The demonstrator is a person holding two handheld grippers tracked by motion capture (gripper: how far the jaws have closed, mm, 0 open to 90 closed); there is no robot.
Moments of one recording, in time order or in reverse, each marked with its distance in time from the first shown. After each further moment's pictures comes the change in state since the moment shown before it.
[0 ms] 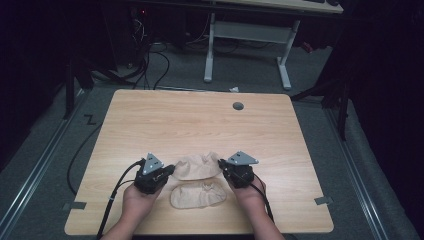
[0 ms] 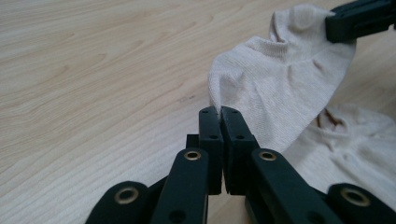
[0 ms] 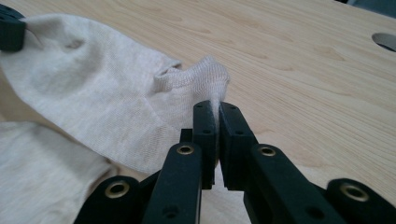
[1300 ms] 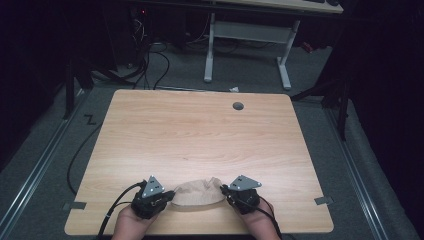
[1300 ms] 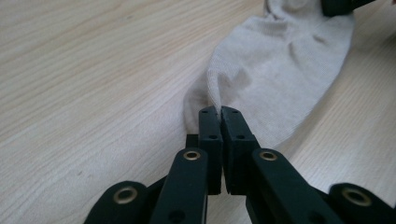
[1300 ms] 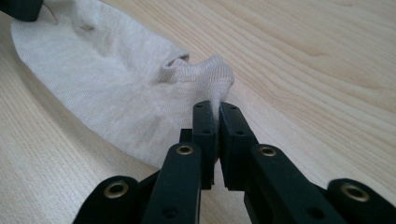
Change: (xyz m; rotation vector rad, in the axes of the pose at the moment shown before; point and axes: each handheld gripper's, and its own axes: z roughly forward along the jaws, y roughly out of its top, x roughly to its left) left arm -0.028 -0.040 -0.019 0.158 -0.115 0.028; right arm 0.026 -0.044 -0.035 0.122 0.095 -0.076
